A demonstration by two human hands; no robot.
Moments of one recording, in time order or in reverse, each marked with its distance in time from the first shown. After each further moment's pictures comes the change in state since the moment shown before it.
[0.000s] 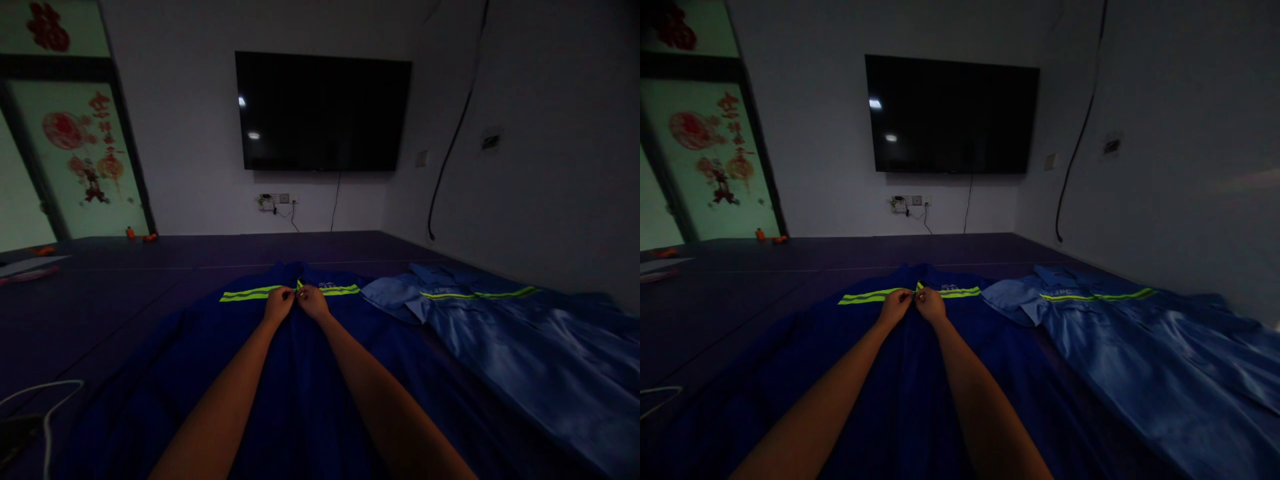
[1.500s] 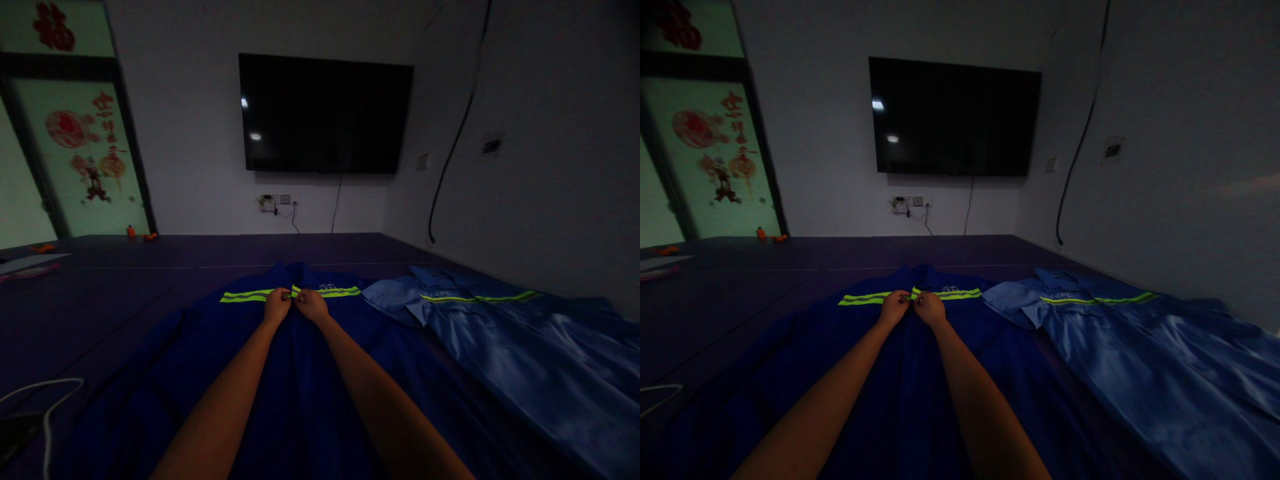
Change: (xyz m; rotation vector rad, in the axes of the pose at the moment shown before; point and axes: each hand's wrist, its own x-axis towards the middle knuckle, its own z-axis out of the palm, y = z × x) left_hand 0.001 -0.008 0.003 0.037 0.042 -0.125; right_hand -0.011 -0.014 -0.006 -0.236 -0.031 -0.012
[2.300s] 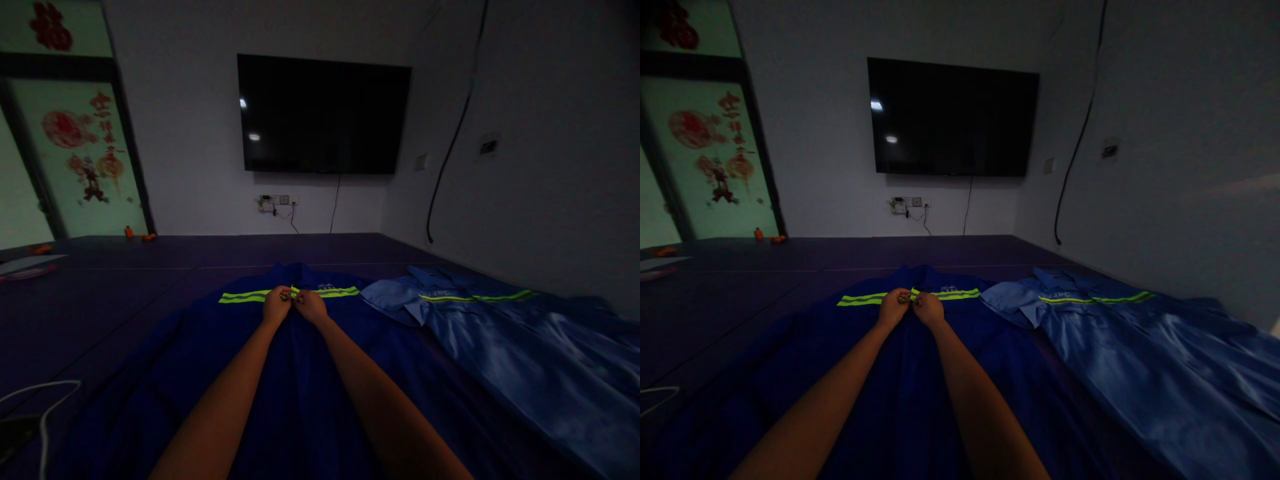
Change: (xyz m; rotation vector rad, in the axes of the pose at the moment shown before) left_hand -0.002 0.007 -0.002 -0.040 0.010 0.051; right_hand -0.002 -0.007 -0.007 -0.132 -0.085 0.029
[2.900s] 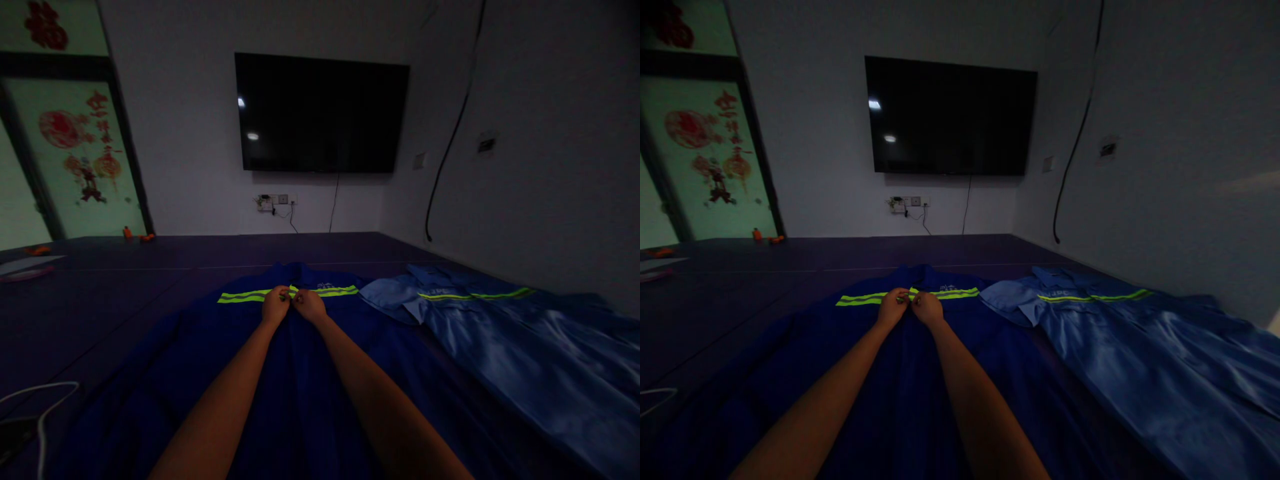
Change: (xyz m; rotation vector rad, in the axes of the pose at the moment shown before) left_hand 0.001 -0.003 0.001 0.051 0.007 0.014; right_hand 0.000 -0.001 0.001 -0.014 0.017 -0.016
